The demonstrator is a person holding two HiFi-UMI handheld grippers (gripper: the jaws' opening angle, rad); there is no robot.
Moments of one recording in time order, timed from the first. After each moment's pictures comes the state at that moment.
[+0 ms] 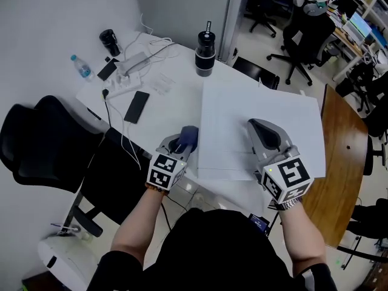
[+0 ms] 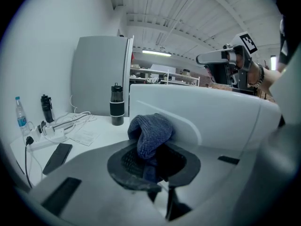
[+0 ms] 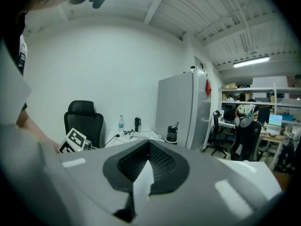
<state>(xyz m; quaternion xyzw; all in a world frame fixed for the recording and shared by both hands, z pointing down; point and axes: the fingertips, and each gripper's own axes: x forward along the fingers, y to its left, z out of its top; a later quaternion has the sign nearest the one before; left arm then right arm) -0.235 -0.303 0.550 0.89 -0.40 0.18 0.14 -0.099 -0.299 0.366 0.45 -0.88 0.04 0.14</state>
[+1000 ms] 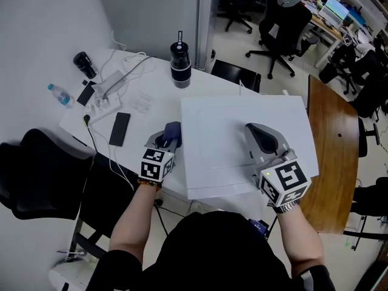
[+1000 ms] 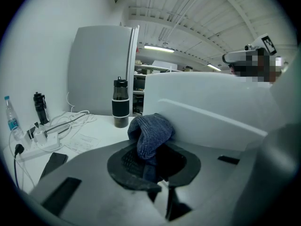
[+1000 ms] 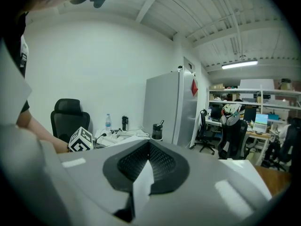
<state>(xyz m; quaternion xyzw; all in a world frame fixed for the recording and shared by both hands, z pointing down) -0.231 -0.389 0.570 0.88 -0.40 0.20 0.15 -0.055 -0.322 0.367 0.51 -0.85 0.05 0.15</state>
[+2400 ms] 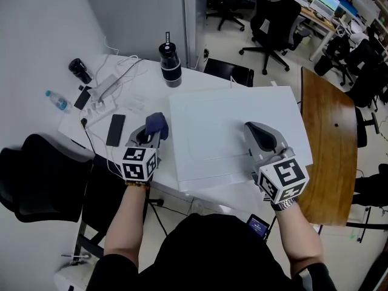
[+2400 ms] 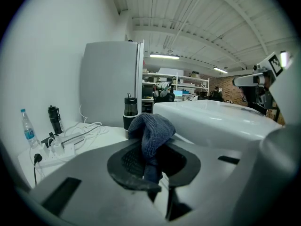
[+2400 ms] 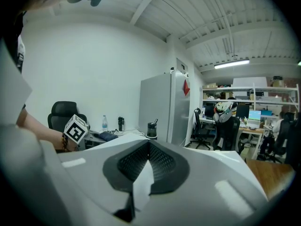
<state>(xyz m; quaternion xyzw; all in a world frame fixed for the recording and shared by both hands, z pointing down) -0.255 -0.386 0.504 0.86 -0.46 0.17 0.12 -0.020 -0.295 0.367 0.54 -0.83 0.06 0.13</state>
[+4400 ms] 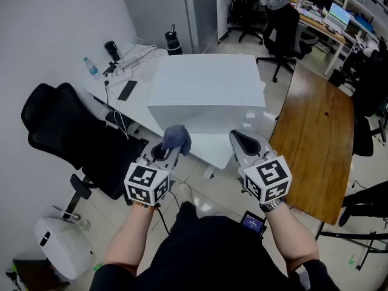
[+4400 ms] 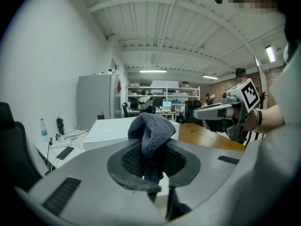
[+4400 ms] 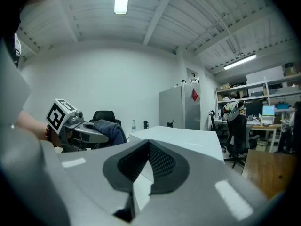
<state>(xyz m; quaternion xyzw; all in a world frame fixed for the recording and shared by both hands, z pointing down) -0.065 -0.005 0.383 0.87 -0.46 0.12 0.07 0.082 -0.007 0.353 0.43 -0.90 0.05 0.08</state>
